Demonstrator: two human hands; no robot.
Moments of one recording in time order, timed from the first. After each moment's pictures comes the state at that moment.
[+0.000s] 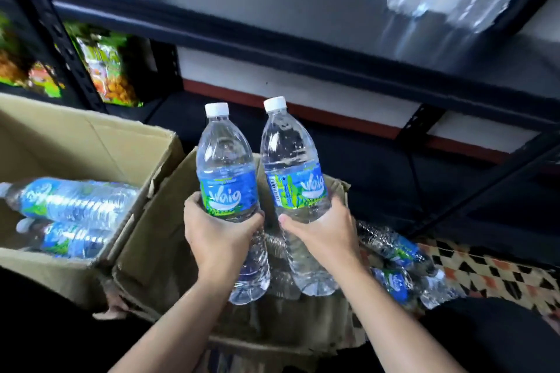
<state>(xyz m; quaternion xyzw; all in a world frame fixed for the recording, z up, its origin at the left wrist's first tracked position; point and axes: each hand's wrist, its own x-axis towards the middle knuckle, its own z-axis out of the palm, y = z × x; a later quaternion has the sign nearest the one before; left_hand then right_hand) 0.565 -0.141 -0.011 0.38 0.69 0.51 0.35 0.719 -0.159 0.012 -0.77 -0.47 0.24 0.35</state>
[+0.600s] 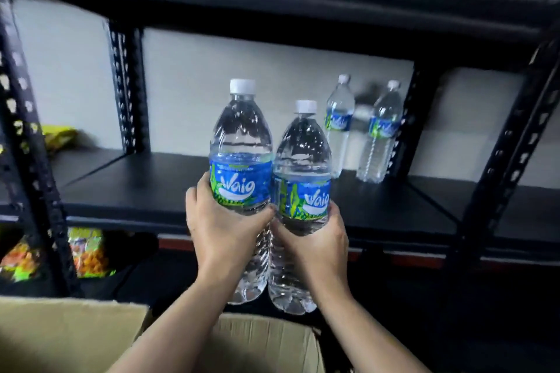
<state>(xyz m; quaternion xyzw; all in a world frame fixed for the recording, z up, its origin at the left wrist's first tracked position) 0.601 -0.060 0.227 0.56 0.48 0.65 0.20 0.728 -0.082 0.195 -0.62 -0.43 0.06 0.65</state>
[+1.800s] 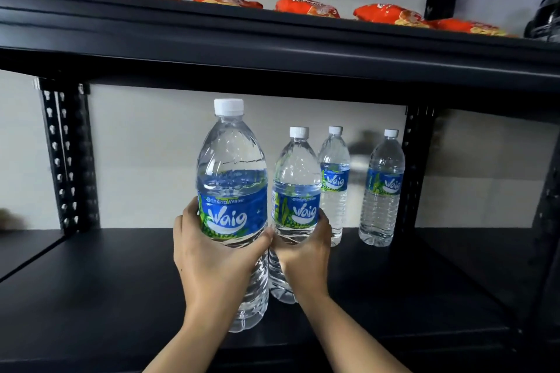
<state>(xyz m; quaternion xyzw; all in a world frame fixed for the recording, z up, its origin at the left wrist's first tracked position) 0.645 0.067 0.279 0.57 0.39 0.69 0.23 0.794 0.120 0.219 -0.60 -0.44 -0.08 0.66</state>
